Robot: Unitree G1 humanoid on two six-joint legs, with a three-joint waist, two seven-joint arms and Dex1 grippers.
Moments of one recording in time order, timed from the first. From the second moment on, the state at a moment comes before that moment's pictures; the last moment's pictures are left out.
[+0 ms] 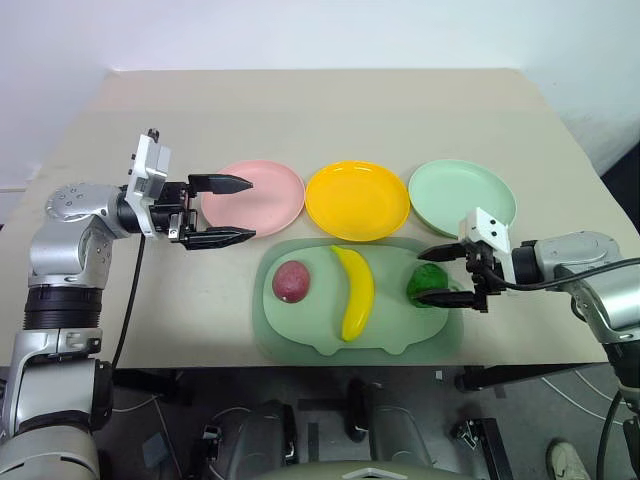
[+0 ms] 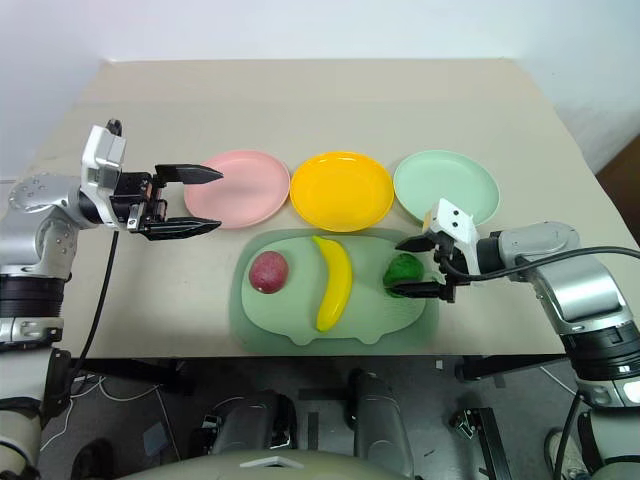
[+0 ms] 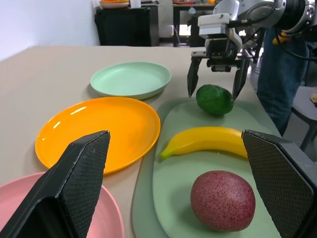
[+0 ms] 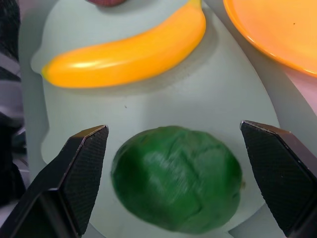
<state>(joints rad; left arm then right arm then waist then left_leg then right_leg) -0.68 0.73 0.09 0.29 -0.53 0.24 -1.52 -0.41 -0.93 0.09 -0.10 0.37 0.57 1.24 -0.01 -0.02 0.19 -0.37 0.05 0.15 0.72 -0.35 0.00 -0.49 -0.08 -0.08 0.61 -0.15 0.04</state>
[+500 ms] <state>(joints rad) -0.68 0.75 0.09 0.29 -0.53 0.26 -1.52 -0.42 -0.91 0.18 -0.03 0.28 0.49 1.24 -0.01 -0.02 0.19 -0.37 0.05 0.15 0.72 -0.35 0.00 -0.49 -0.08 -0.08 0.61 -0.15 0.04</state>
